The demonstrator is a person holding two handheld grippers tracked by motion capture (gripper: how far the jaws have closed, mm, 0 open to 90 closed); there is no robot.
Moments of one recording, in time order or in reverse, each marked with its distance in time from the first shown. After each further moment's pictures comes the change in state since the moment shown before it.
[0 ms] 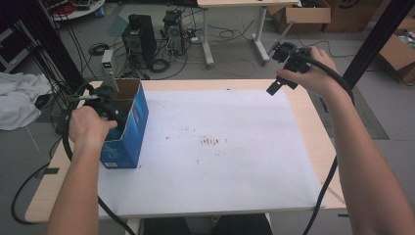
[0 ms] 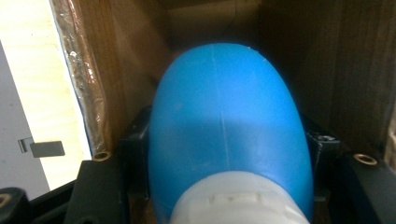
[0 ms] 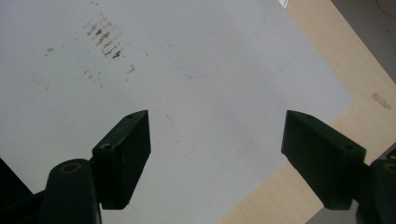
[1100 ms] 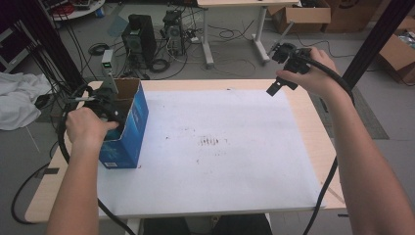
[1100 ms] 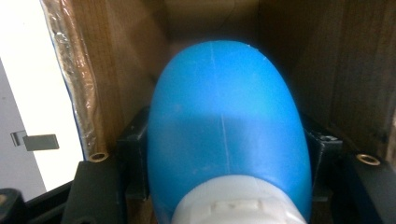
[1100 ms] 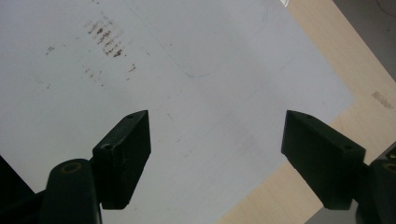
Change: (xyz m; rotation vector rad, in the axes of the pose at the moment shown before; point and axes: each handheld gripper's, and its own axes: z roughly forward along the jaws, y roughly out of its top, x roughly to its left) left arm 0.001 -0.002 0.001 0.021 -0.013 -0.013; right arm 0.002 -0.001 0.000 0.000 -0.003 -0.009
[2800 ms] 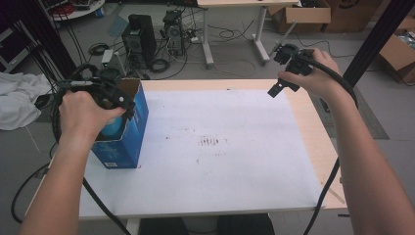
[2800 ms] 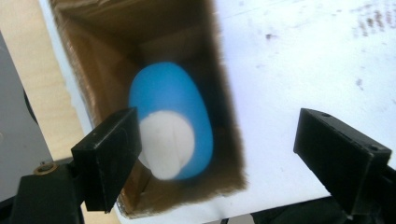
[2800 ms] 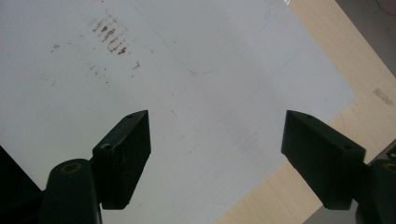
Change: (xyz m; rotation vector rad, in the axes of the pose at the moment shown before) left arm -0.042 -0.015 -0.077 -0.112 -0.017 0.210; right arm 0.006 -0.006 -0.005 -0.002 -0.001 0.007
